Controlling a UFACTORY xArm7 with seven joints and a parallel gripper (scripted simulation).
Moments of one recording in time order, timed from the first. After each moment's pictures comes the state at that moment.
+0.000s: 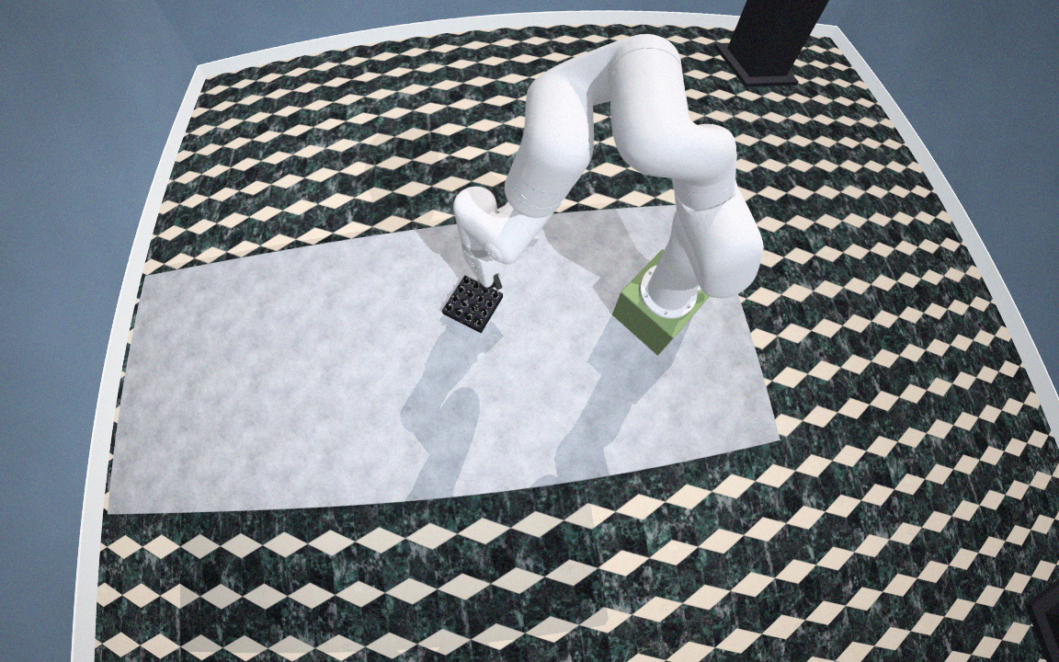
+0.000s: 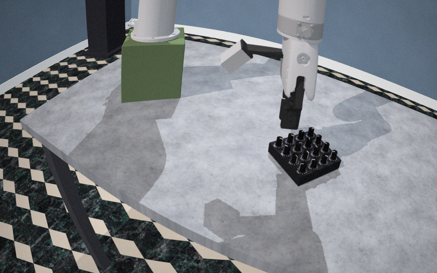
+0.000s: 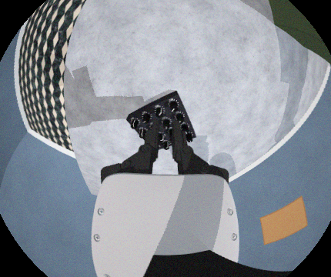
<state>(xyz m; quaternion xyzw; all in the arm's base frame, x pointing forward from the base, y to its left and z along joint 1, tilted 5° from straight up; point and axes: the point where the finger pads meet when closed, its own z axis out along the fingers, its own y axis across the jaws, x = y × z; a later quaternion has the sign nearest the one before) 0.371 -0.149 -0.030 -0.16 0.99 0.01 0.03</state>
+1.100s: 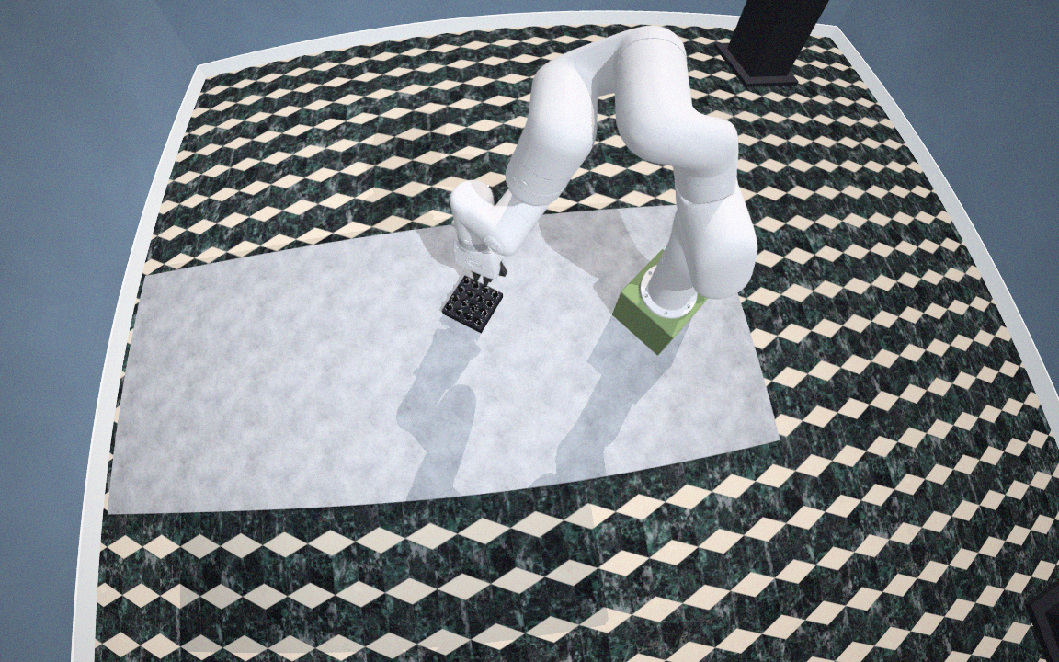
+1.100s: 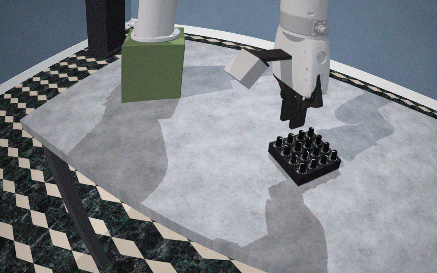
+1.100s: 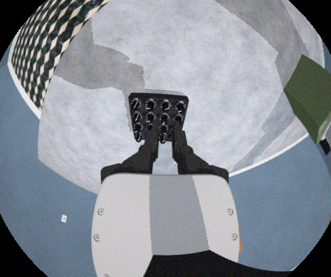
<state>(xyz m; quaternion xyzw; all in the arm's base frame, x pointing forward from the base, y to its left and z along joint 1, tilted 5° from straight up) 0.378 -0.156 -0.021 -0.42 0.90 0.00 0.04</state>
